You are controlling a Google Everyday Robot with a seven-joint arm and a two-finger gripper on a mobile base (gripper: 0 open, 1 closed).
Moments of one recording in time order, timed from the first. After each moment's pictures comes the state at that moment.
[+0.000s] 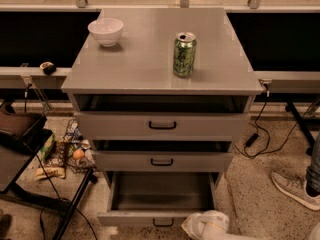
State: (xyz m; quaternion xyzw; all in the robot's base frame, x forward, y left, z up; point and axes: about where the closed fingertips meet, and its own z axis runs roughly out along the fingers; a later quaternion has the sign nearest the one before) arm 0.466 -0.131 0.172 -0.48 0.84 0.03 0.24
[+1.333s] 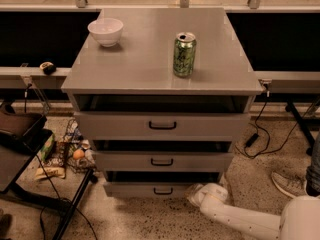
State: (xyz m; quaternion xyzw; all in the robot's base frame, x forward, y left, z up) arm 0.605 -0.160 0.188 -0.47 0.83 -0.03 0.30
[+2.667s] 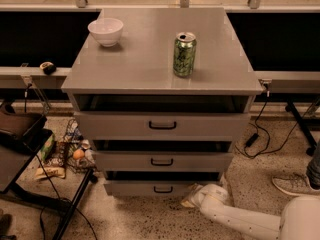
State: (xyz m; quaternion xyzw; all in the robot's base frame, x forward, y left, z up) arm 0.607 -0.161 0.188 -0.47 0.83 -0.03 0.30
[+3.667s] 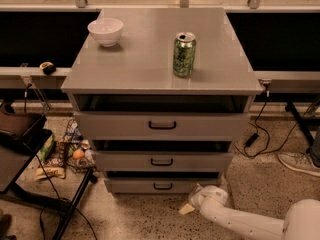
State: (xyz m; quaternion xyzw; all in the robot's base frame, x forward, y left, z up) arm 0.600 -0.158 0.188 -0.47 0.83 -0.03 0.30
